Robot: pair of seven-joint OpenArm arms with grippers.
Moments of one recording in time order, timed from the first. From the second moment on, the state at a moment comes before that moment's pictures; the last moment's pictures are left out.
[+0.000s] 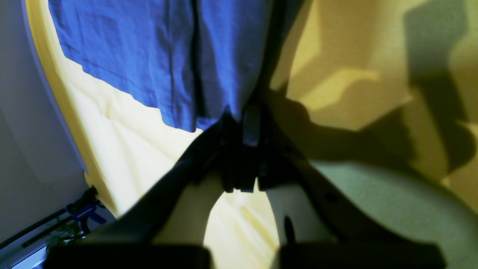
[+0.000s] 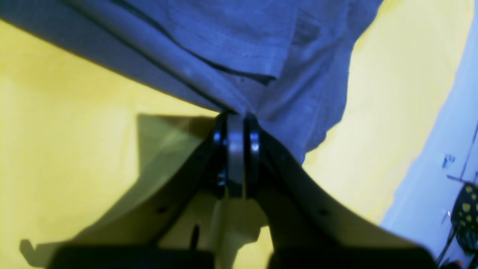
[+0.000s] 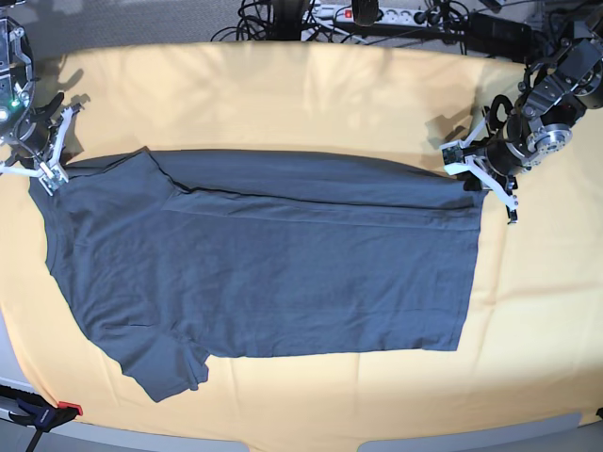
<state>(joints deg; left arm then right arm) 0.5 -59.8 36.1 104.2 10.4 -18.8 25.7 -20.9 41.6 8.8 94.3 5.7 24.0 -37.3</state>
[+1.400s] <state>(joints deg) 10.0 -84.6 36.1 132.4 -12.4 -29.0 37.6 -54.5 47.7 29.7 116.9 26.3 36.6 -50.4</state>
